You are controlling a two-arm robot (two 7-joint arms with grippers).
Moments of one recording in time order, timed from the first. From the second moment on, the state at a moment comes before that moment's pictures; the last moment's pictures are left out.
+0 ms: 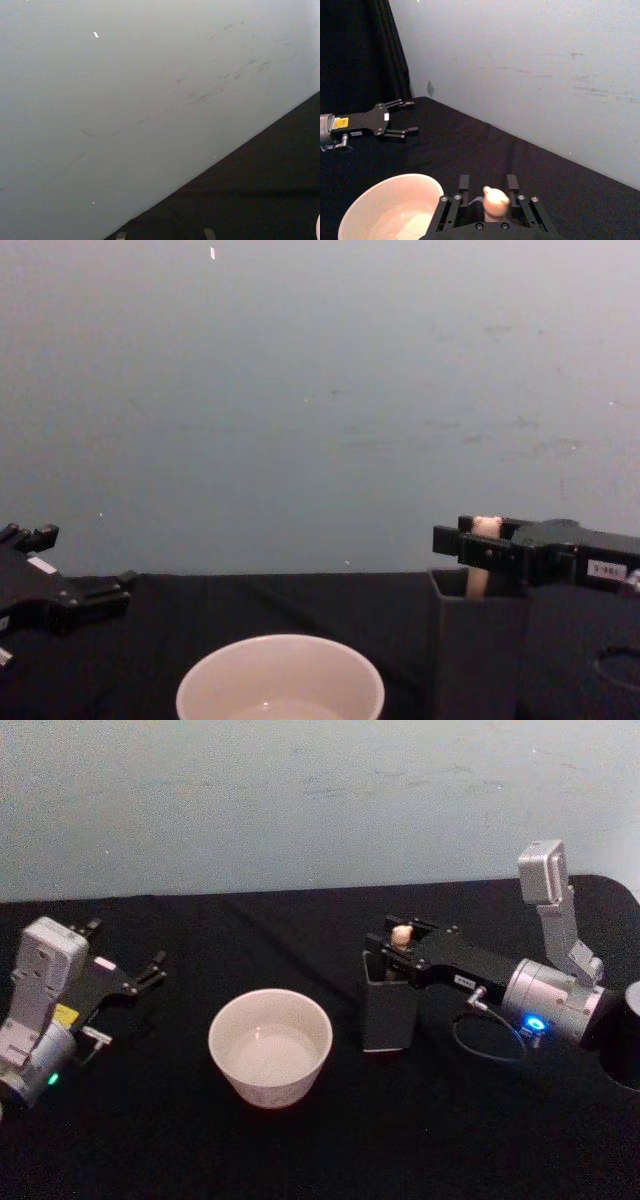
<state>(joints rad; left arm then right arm) -0.20 0.60 0.45 -1.41 -0.25 -0.12 0.03 0.41 0.46 -0.48 -1.28 0.58 0.02 0.62</state>
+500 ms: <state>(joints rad) -0.20 0.60 0.45 -1.41 -0.25 -0.12 0.03 0.41 0.46 -0.48 -1.28 0.58 0.02 0.62</state>
